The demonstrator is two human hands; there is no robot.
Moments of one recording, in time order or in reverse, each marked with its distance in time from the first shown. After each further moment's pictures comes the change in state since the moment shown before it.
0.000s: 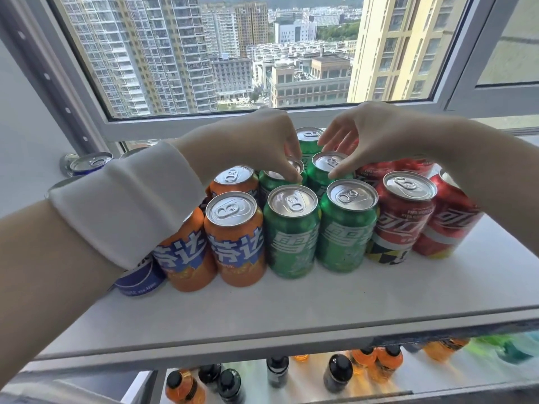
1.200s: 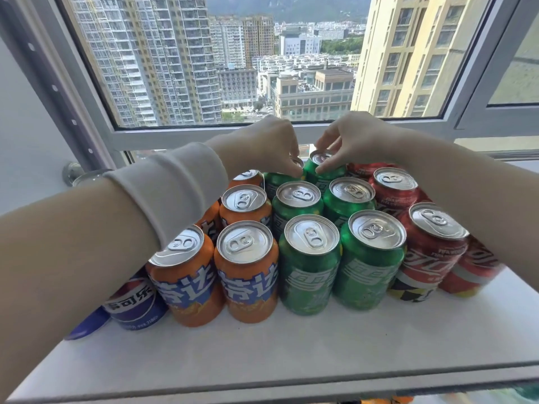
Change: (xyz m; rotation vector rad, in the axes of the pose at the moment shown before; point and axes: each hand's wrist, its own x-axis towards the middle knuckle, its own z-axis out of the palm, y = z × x) left_hand 0.047 -0.042 0.003 -0.004 0.092 -0.047; right_hand 0.073 0.002 0.005 -0.153 0.094 0.011
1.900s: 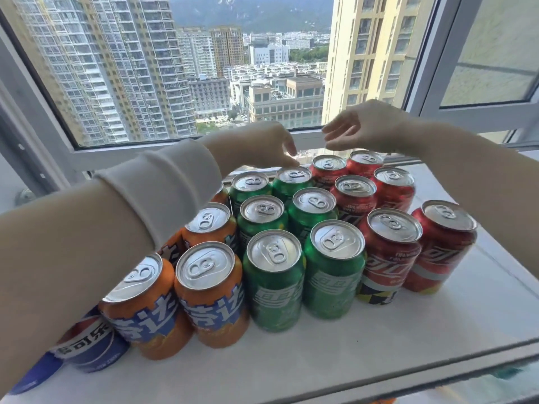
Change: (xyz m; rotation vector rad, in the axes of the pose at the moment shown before) left_hand 0.032 0.031 -0.008 -0.016 -0.116 0.058; right_hand -0.034 0.044 -0.039 0.170 0.071 0.093
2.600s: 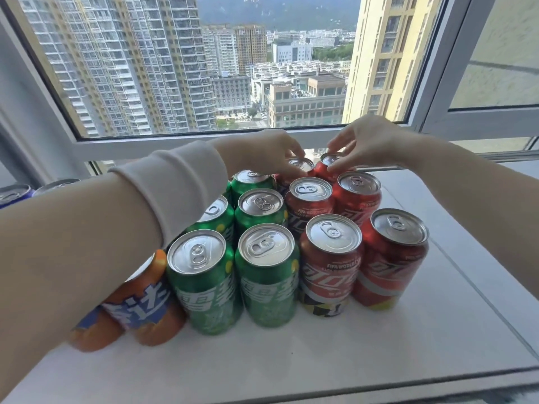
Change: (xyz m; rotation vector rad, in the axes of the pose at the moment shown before) left_hand 0.043 0.054 0.023 -0.090 -0.021 -0.056; right_hand 0.004 0.072 -0.010 -0.082 -0.003 -0.006
